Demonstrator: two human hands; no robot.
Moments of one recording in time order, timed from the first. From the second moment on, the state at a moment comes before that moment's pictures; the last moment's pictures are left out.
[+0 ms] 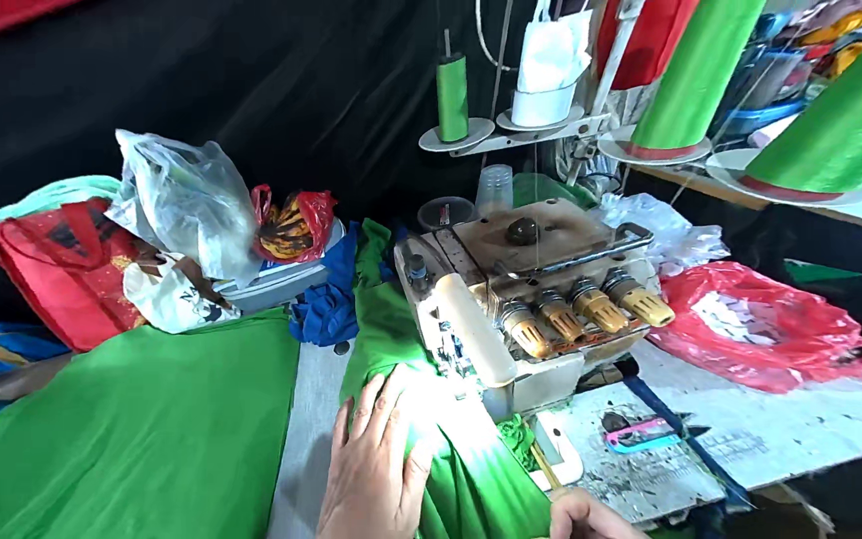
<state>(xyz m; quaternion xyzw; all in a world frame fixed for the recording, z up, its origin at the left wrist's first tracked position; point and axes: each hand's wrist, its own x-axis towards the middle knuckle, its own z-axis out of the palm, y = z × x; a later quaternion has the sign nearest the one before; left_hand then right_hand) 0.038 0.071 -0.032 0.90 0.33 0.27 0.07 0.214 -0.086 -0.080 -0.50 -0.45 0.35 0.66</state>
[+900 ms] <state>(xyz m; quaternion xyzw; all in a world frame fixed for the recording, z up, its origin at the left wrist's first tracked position) 0.040 0.184 -0.007 0.96 0.09 0.25 -0.09 0.182 -0.064 -0.085 -0.44 -0.35 0.39 0.73</state>
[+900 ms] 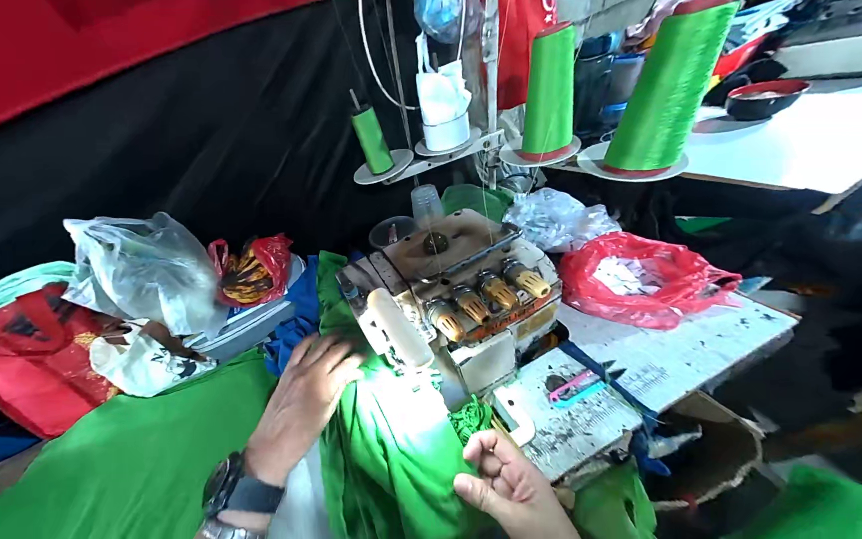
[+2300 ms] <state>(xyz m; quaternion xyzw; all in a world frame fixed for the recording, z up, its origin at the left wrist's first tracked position) -0.004 0.046 -0.025 0.88 0.30 0.37 0.07 0.258 -0.014 -0.061 -0.61 -0.63 -0.02 0.48</state>
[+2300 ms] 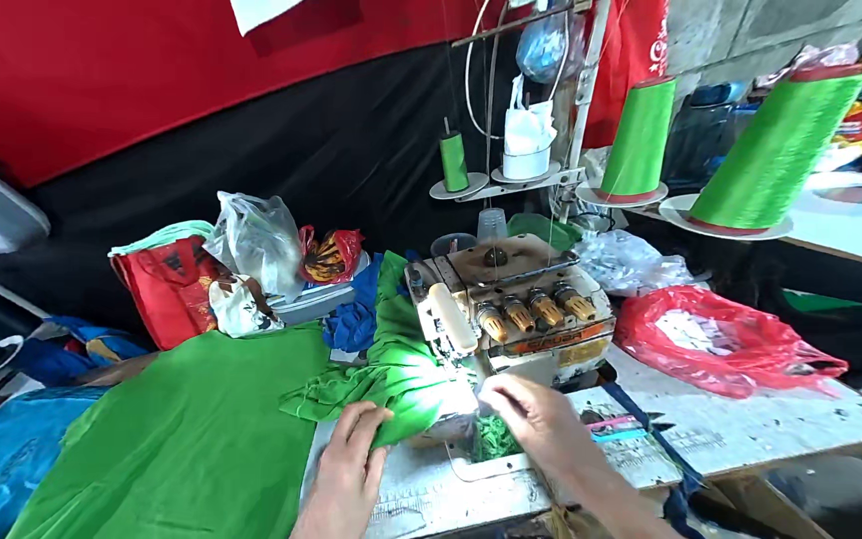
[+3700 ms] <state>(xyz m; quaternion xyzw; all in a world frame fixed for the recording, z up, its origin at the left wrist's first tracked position) 0.030 0.007 0.008 0.80 0.28 0.50 0.20 0.245 0.024 -0.038 -0.49 -0.76 -0.16 0.41</state>
